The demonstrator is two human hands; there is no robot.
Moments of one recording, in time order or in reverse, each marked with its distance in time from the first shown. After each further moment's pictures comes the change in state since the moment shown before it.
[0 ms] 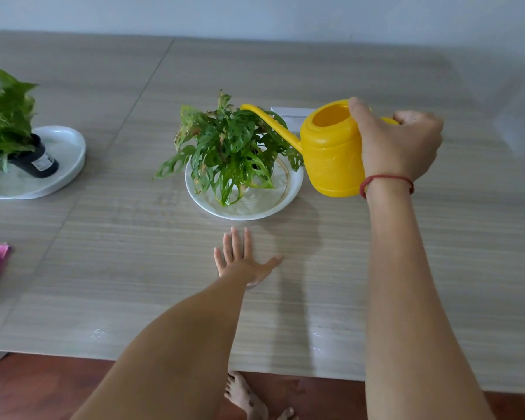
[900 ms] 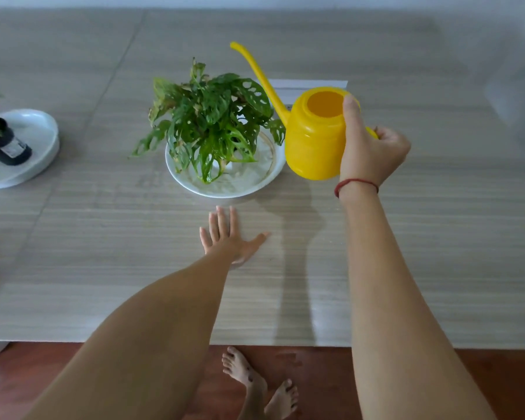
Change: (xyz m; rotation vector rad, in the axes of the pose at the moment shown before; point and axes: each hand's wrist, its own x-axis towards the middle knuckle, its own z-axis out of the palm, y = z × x) left_hand 0.002 -0.002 0.007 0.002 0.053 0.028; right_hand -0.015 0.061 0.011 0.368 0.053 0.244
